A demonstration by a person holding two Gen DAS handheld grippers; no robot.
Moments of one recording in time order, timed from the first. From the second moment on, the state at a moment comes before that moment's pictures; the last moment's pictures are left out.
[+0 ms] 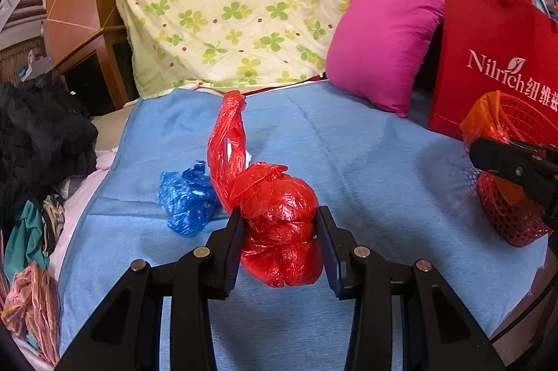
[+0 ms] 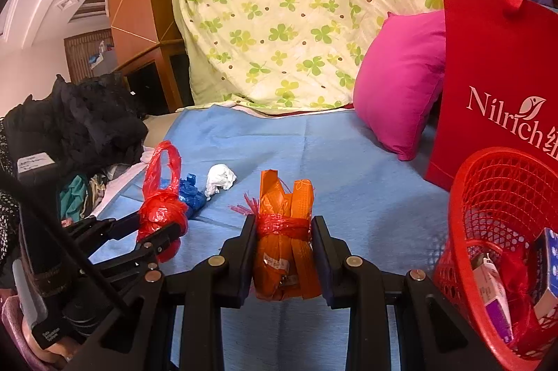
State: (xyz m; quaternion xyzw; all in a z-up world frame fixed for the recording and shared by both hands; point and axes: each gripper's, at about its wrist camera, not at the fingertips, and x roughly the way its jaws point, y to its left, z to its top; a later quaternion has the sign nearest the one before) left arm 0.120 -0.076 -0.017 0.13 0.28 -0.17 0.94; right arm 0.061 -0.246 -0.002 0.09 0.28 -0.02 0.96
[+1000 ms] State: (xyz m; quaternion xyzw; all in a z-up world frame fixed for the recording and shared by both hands) left arm 0.101 -0.114 -0.021 0.16 0.27 -0.20 0.93; right arm 0.045 -0.269 0.003 0.09 0.27 -0.04 0.96
